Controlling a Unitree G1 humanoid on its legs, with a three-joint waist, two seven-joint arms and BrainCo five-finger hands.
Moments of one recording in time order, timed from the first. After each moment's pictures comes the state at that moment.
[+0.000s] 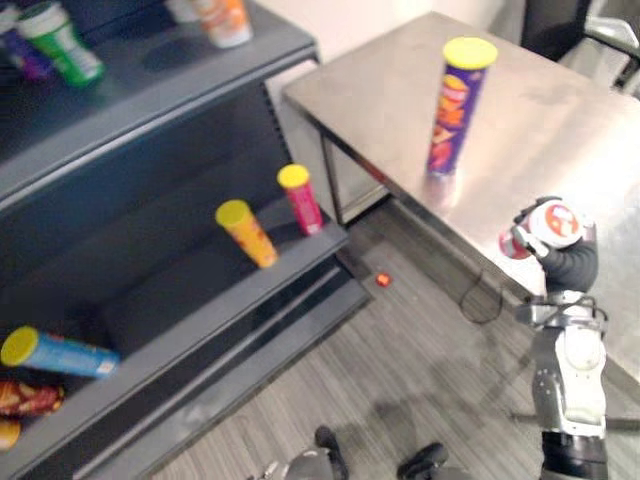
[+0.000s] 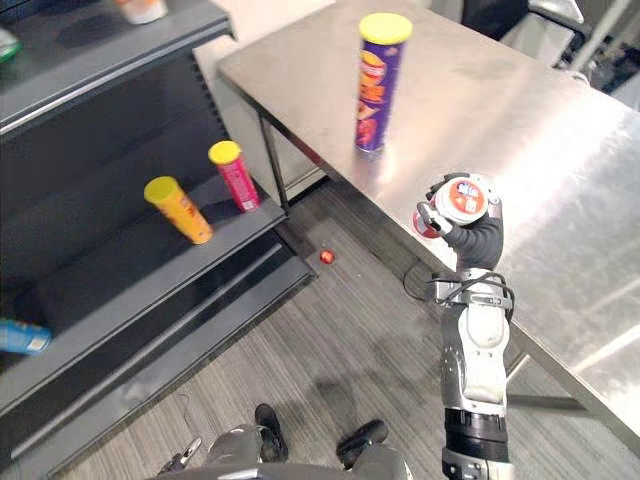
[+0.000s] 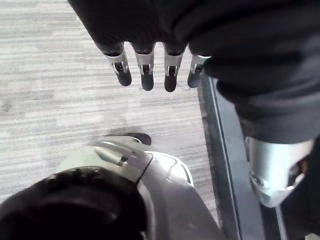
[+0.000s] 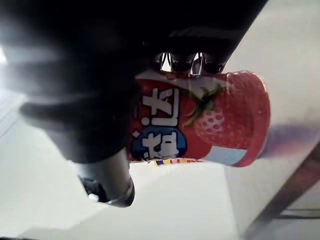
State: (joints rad) left arm 0.20 0.04 0.37 1.07 -0.19 -0.10 -0.06; right arm -0.09 -0.17 -0.23 -0.20 0.30 -0.22 0.03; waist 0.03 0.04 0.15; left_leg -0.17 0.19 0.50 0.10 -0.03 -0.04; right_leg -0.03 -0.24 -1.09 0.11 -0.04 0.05
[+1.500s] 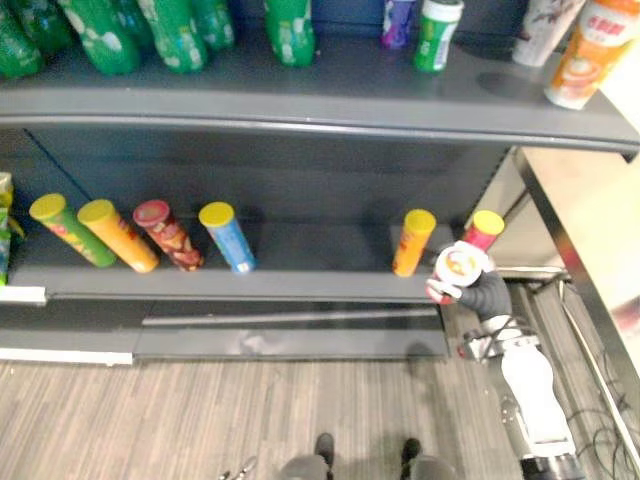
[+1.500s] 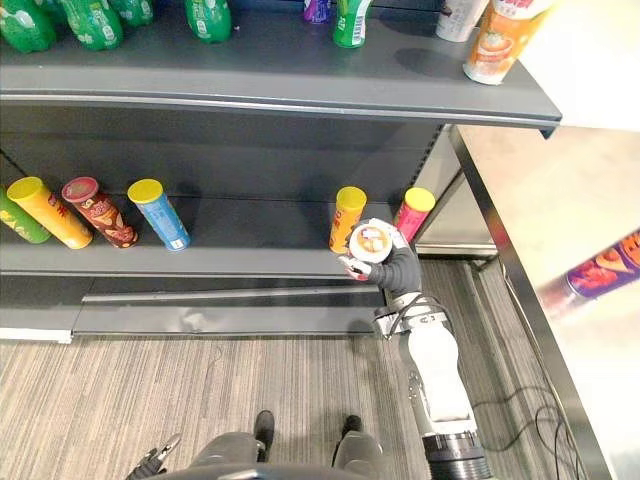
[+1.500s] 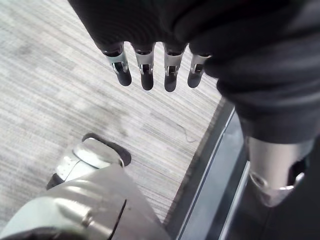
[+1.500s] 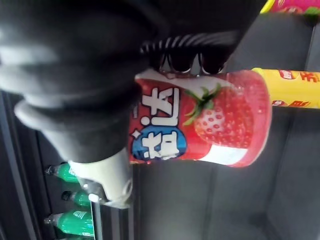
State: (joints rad) left arm 0.20 0.11 0.30 1.08 -0.27 -0.12 -0.05; right arm 0.00 -0.18 0.04 -0.16 0.22 -0.19 0.14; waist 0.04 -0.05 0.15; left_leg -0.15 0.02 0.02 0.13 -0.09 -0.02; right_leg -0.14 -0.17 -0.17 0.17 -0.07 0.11
